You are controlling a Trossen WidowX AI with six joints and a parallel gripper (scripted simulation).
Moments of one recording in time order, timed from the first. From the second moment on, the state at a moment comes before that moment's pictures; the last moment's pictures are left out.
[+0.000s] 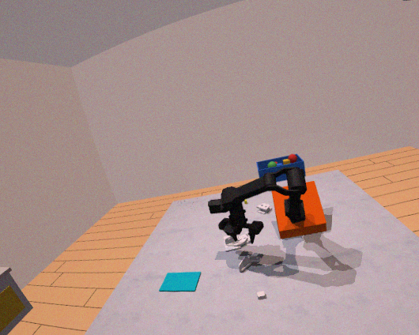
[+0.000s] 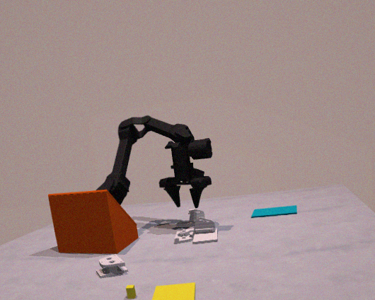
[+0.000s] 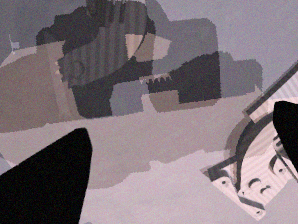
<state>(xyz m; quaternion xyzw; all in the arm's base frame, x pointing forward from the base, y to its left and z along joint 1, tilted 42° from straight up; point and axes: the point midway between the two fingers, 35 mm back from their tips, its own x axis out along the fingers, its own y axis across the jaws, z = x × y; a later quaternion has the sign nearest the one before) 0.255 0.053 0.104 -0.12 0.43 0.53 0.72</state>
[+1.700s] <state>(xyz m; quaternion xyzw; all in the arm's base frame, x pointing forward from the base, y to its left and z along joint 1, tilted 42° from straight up) 0.256 0.051 0.107 -0.12 0.42 0.53 0.72</state>
